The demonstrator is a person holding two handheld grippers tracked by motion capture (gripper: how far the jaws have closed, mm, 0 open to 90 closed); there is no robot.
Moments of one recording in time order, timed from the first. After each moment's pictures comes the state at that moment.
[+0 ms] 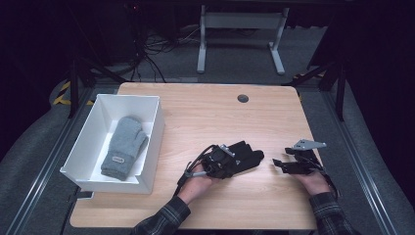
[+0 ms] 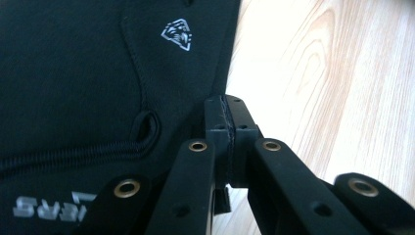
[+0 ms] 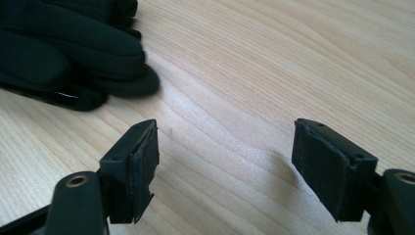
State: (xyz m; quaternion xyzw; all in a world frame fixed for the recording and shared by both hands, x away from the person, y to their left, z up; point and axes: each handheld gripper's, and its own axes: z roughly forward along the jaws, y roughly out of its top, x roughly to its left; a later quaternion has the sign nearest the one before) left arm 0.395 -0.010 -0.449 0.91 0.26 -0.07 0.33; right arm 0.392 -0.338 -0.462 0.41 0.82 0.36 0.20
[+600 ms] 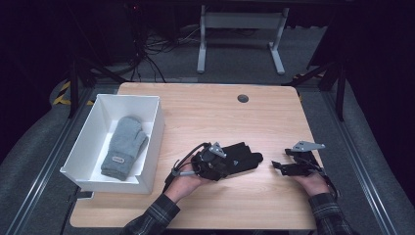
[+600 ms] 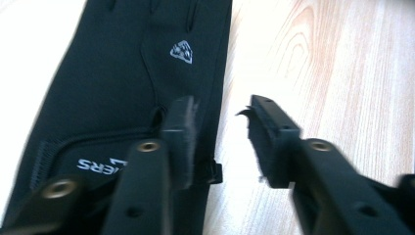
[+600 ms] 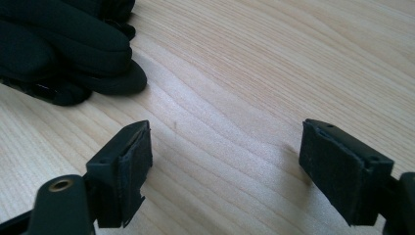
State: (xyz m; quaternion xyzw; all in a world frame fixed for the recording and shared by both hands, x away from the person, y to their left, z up) left arm 0.388 0.016 -0.422 0.91 0.19 -0.01 0.36; right arm 0.391 -0.338 -0.468 0.40 0.82 0.36 0.19
